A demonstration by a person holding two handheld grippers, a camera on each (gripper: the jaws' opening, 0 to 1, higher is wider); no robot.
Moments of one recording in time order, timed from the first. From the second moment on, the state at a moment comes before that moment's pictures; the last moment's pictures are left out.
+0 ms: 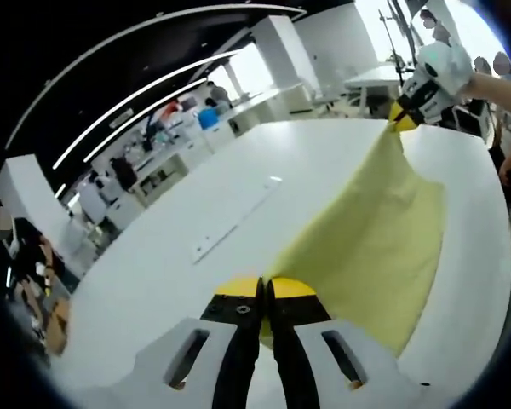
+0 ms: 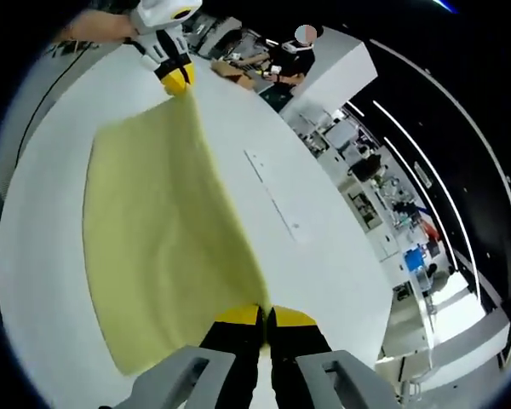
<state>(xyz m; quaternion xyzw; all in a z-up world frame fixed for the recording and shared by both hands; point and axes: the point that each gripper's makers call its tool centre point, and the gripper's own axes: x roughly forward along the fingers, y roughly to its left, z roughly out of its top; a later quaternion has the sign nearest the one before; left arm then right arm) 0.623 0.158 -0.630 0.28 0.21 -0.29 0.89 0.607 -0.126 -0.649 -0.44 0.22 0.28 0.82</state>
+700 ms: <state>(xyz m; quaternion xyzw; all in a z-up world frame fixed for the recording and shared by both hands) 0.661 0.163 -0.705 0.24 0.28 -0.29 0.88 0.654 -0.125 -0.721 -0.42 0.28 0.29 0.81</state>
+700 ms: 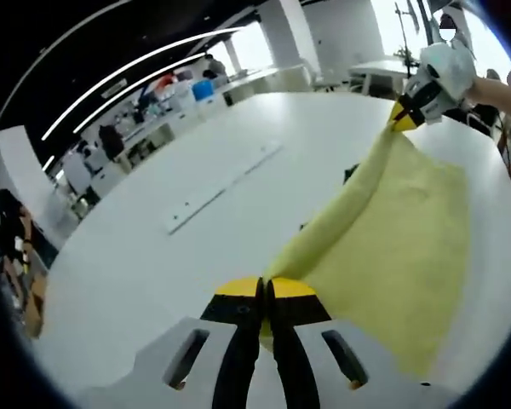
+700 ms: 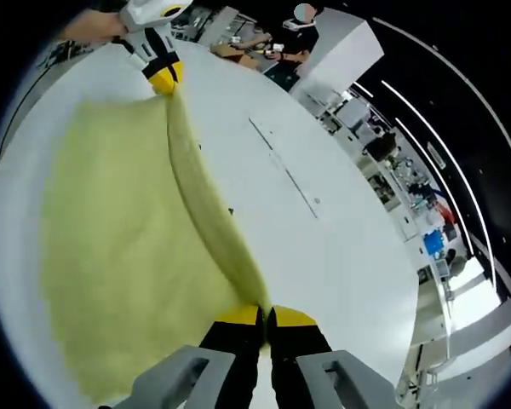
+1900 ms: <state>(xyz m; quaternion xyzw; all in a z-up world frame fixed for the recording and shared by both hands) 0.655 0.172 -0.722 0.23 0.29 -0.32 0.87 0.658 -0.122 -0.733 -0.32 0.29 0.32 0.84</state>
